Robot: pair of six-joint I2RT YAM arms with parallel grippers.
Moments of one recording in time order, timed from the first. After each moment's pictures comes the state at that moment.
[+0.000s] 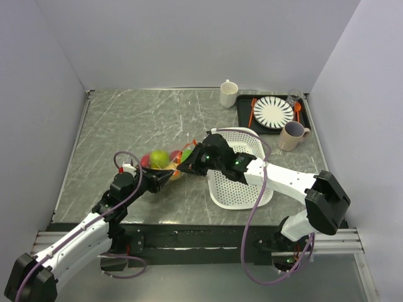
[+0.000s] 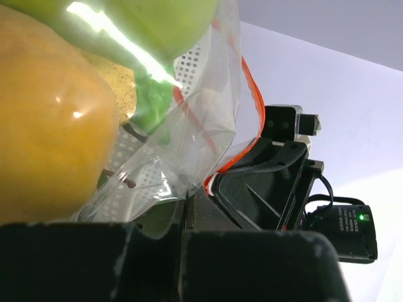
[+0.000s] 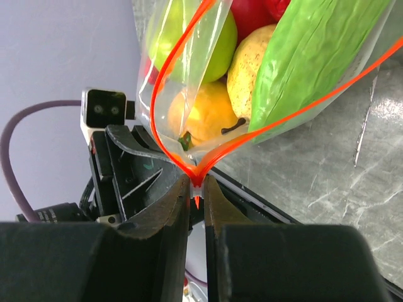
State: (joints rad) left arm -0.53 0.65 0.19 0.21 0.11 -1.71; right arm 0.87 1.46 0.99 -0.10 -0.14 1.25
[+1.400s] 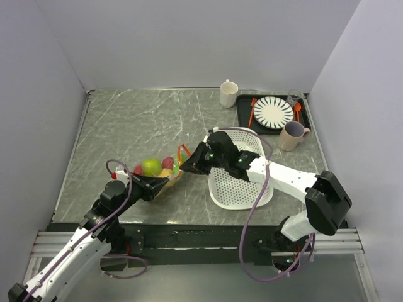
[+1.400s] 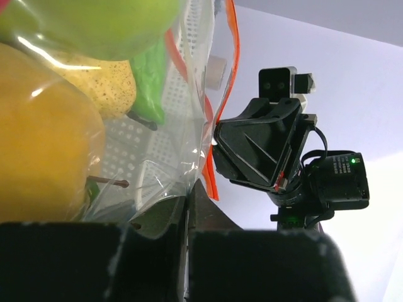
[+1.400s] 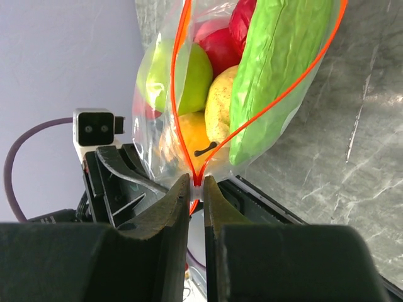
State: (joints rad) left arm -0.54 0.31 0.21 -0.15 0.12 -1.67; right arm 0.81 1.46 0.97 -0.10 -0.24 1.22
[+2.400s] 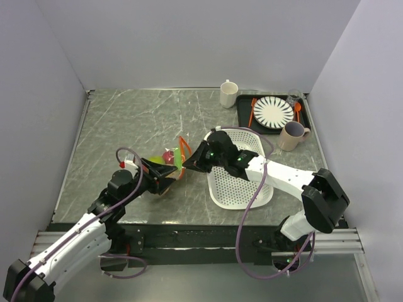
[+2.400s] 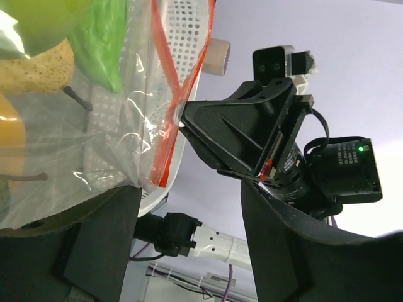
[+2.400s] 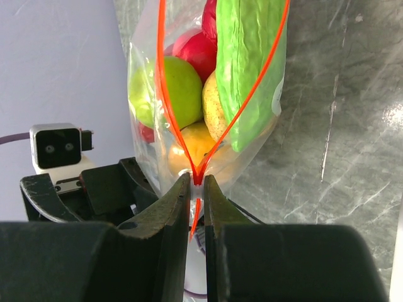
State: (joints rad) left arm -0.57 0.59 0.28 0.07 0.17 -1.59; right arm 0.81 1.48 0.97 -0.09 -0.17 1.20
